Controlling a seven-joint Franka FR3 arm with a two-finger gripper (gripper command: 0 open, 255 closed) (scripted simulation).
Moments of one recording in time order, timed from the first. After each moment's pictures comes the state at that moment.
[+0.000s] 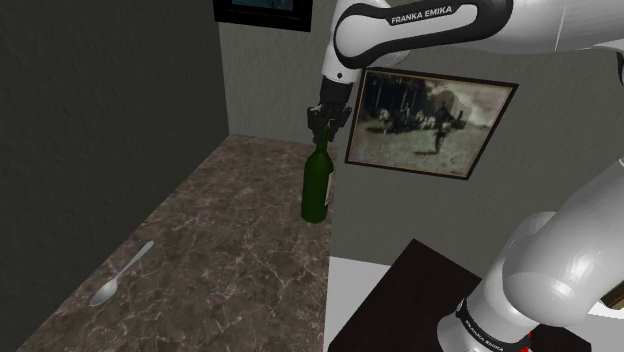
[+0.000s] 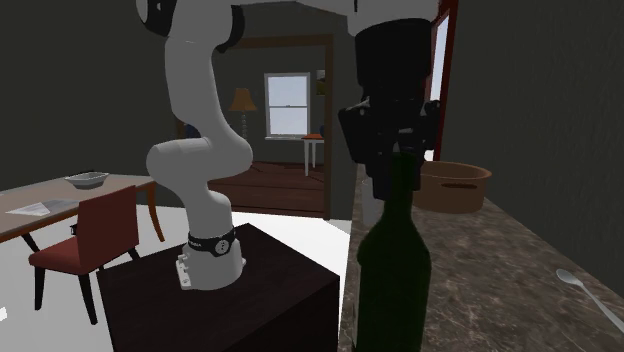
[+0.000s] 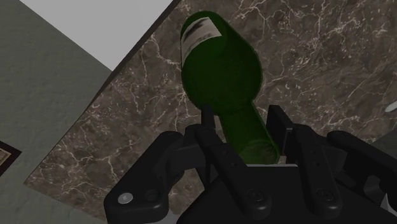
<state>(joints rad) -0.03 -0.19 0.04 -2.04 0.05 1.95 0.16</state>
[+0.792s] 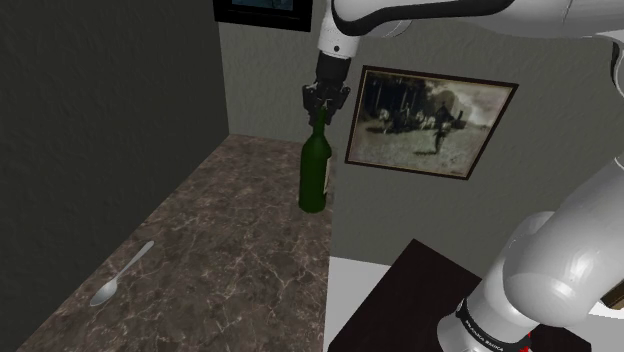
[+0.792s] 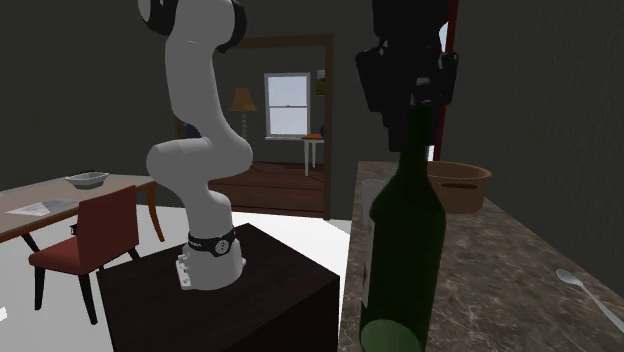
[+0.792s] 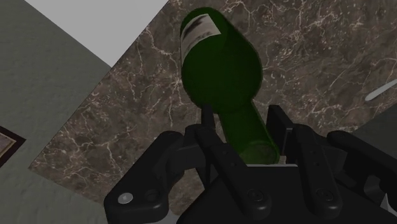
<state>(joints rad) -0.02 -0.16 0.05 -1.88 0.05 1.82 0.19</state>
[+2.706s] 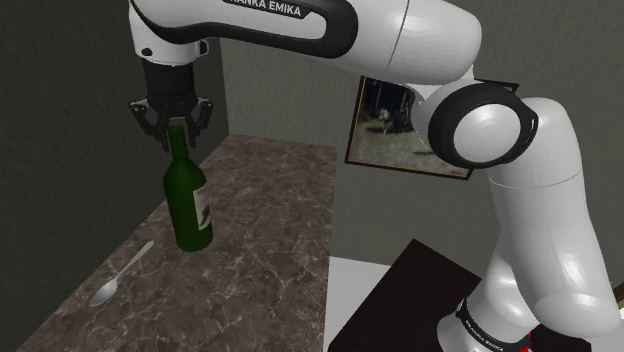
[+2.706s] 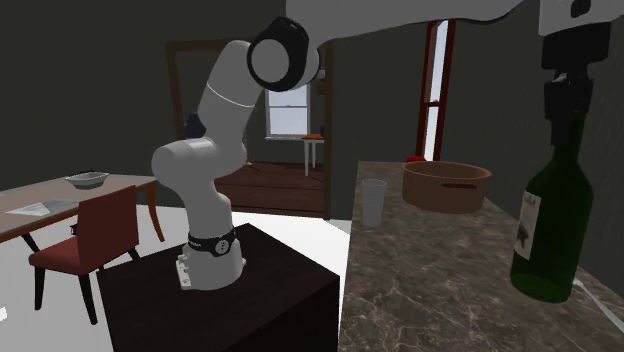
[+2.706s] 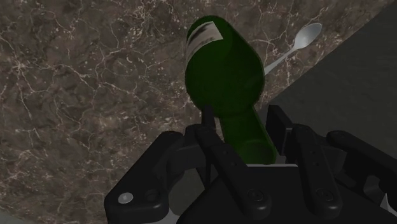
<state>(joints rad) 0.36 0.59 0.27 -0.90 -0.16 1.58 0.73</state>
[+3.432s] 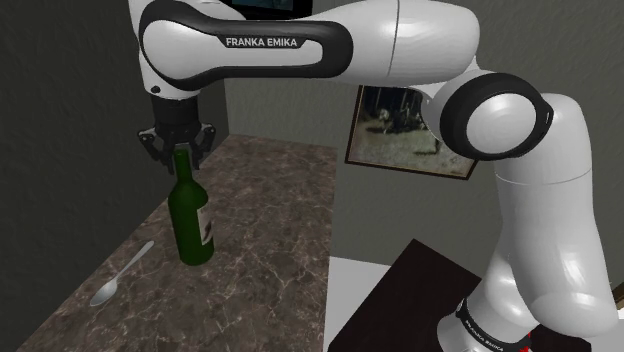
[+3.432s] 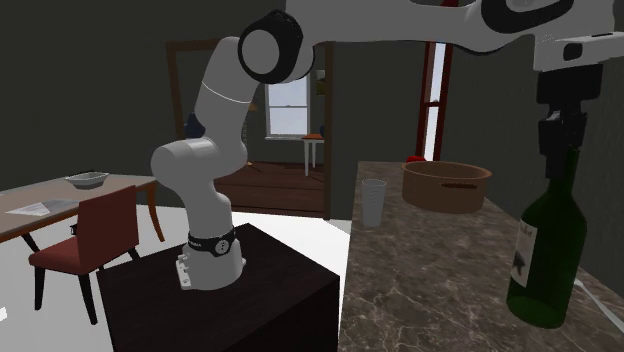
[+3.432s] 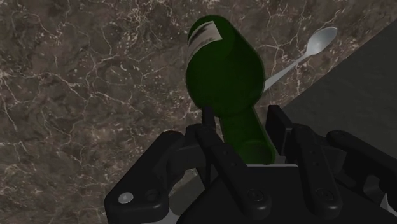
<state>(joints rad) 0.32 0.53 0.27 -1.14 -0.15 1.76 0.74</state>
